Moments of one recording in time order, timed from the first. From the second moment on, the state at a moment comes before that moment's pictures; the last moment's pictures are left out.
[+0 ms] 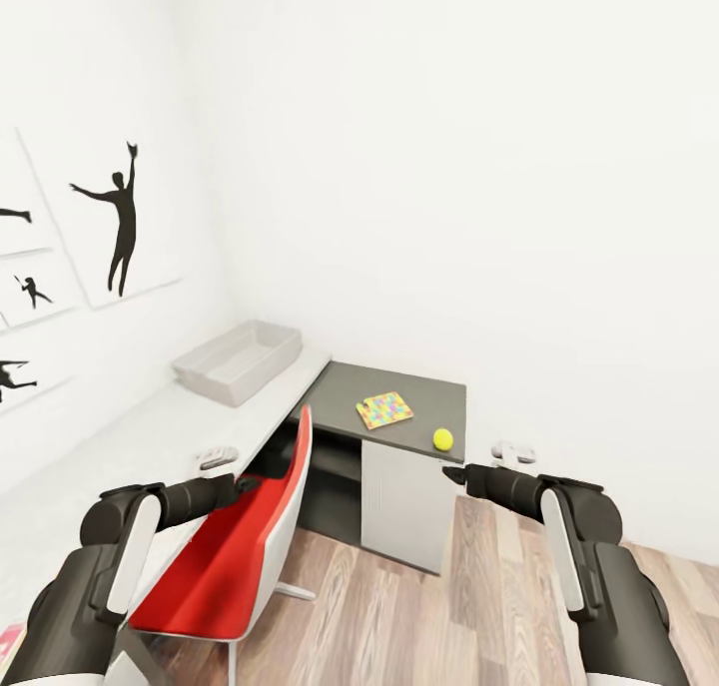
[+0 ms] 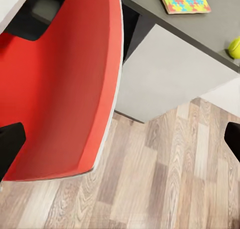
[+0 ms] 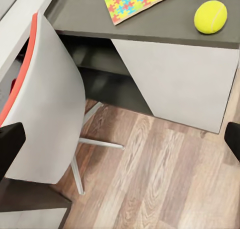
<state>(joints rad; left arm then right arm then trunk) -0.41 0.06 0.17 -1.44 0.24 1.03 -0.23 -0.41 0.05 -0.19 -1.55 -0.04 1.04 0.34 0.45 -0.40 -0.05</state>
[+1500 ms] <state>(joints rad) -0.41 0.05 0.17 -1.44 0.23 1.03 -0.18 -0.41 0.06 -0.18 -1.54 -0.03 0.99 0.34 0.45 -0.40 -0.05</state>
